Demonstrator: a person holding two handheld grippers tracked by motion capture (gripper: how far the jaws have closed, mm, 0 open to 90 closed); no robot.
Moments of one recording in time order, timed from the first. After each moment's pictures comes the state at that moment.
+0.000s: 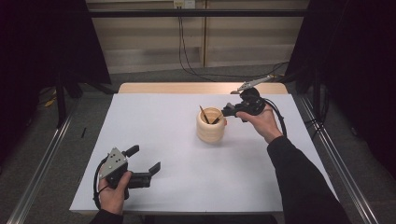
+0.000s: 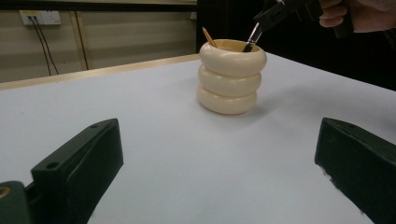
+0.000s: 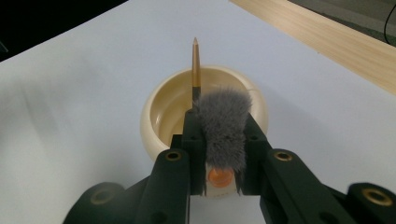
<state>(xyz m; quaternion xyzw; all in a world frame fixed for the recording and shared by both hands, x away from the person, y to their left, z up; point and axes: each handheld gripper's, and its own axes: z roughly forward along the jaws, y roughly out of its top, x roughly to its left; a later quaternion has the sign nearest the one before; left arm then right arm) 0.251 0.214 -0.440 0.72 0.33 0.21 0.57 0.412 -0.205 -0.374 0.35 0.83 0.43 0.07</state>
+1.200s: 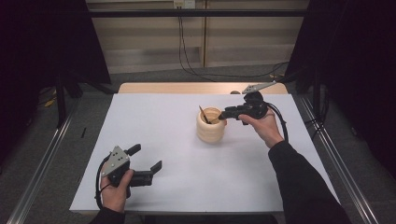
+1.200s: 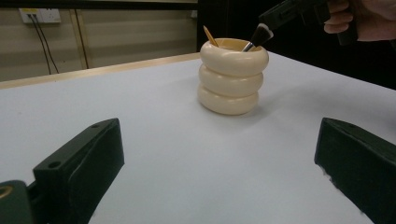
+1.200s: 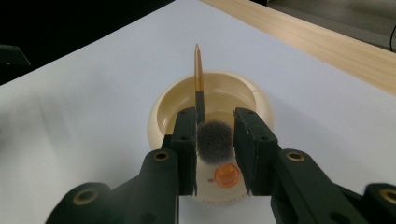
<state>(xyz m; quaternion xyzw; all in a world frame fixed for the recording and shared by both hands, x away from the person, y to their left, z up) 0.256 0.209 -0.441 0.72 0.33 0.21 0.57 0.404 -0.213 -0.383 0.34 0.81 0.47 0.07</state>
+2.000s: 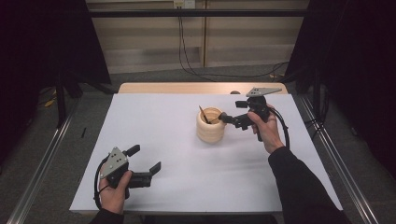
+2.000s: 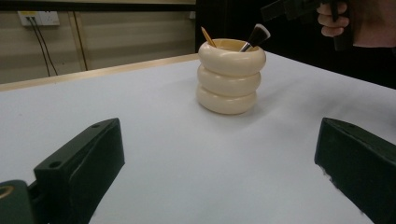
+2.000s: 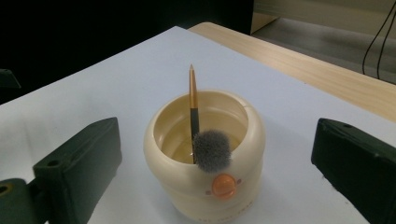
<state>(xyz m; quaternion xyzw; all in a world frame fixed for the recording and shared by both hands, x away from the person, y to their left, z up) 0.252 0.213 -0.440 0.72 0.33 0.21 0.57 0.390 -0.215 -0.388 0.36 0.77 0.51 0.12</state>
